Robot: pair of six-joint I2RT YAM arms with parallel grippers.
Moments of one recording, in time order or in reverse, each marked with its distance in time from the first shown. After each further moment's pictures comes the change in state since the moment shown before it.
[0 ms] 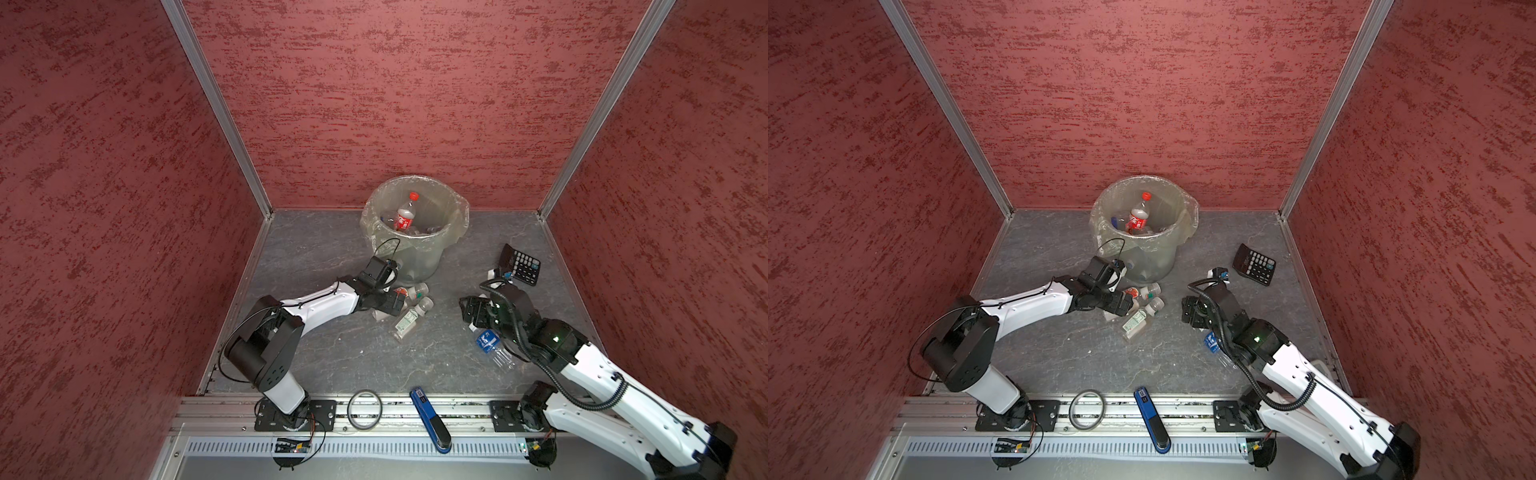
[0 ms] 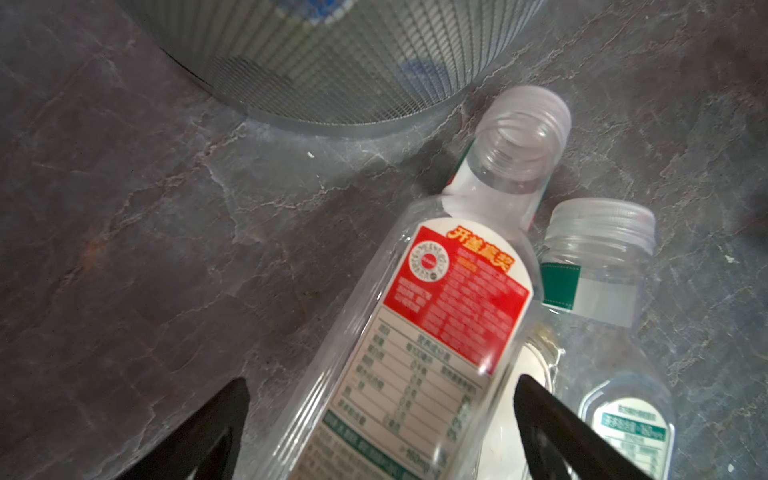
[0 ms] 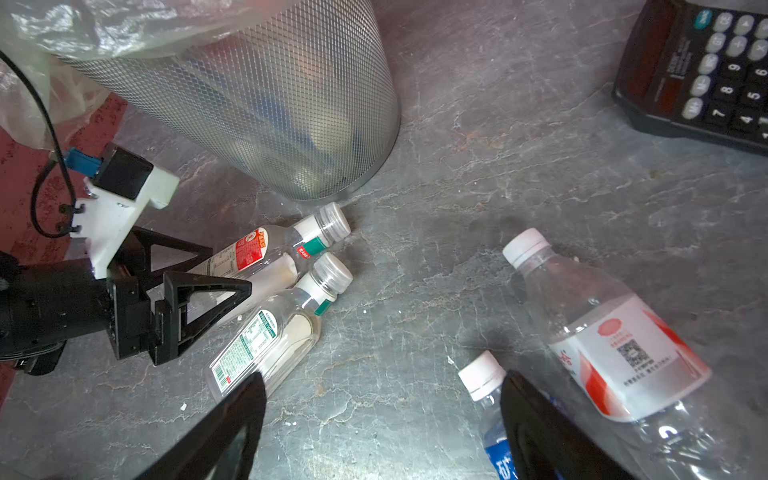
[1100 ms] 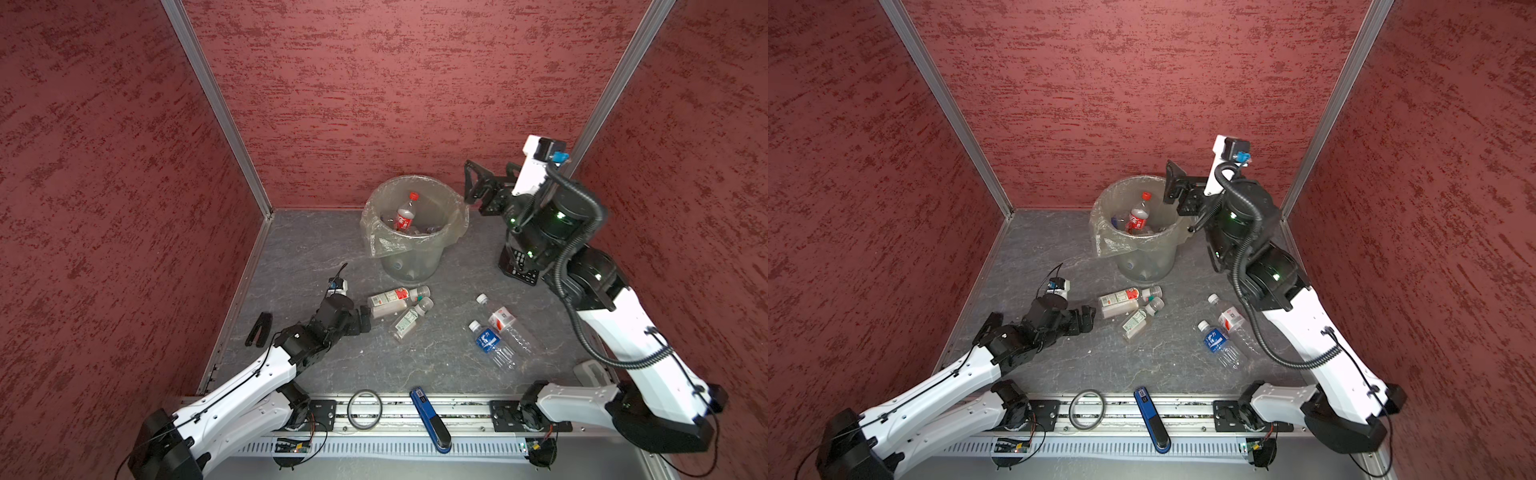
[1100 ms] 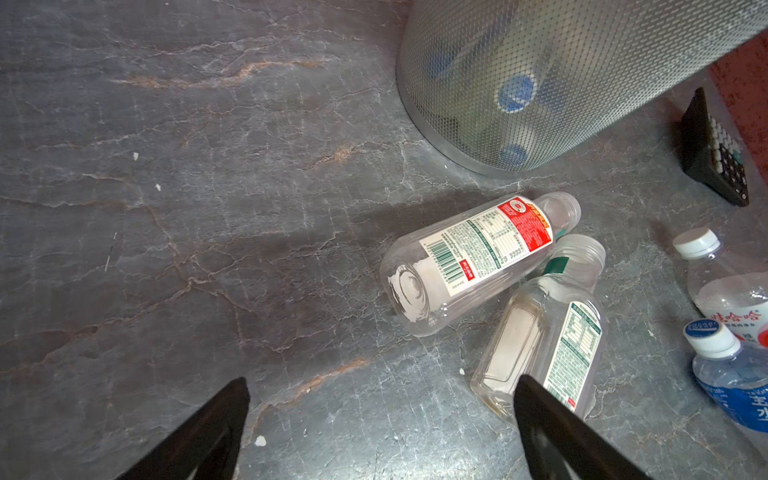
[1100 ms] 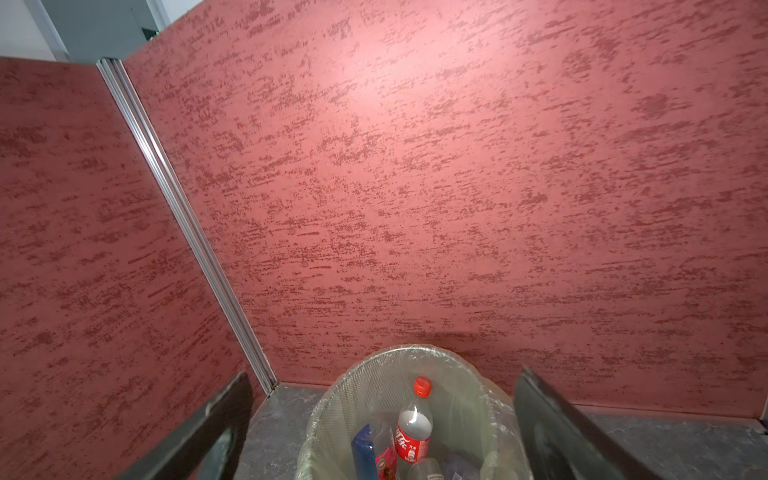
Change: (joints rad) left arm -0.047 -0.750 -0.408 -0.081 -0.289 -0.388; right arm 0.000 0.396 0.974 0.267 0.187 -0.449
